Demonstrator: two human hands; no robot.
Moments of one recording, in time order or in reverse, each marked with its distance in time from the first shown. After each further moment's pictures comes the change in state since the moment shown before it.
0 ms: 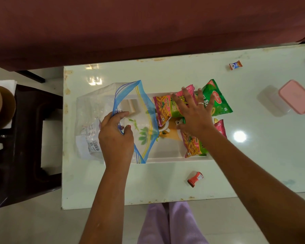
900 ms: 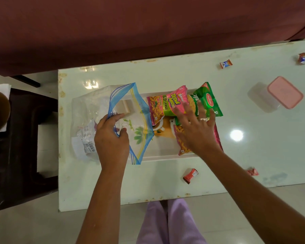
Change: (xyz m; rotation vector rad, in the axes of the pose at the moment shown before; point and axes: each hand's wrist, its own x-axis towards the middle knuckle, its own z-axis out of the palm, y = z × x) left_hand -0.012 0.004 -0.003 0.011 -0.029 -0.010; right_hand -0.064 0.000 0.017 -0.016 0.282 0.021
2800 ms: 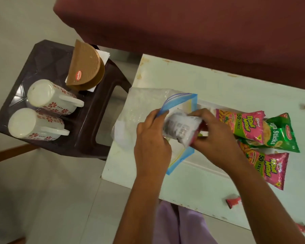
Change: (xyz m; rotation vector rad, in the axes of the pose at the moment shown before) left_hand -0.003 -0.048 -0.093 0.096 0.048 0.037; right_hand 0.046 -0.164 -0.124 0.961 -0.371 -0.112
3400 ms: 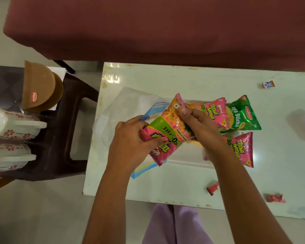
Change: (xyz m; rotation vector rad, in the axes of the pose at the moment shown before) left_hand 0.023 0.034 0.008 0.008 -0.390 0.044; right_hand -0.011 0.037 -0.041 0.667 0.118 0.400
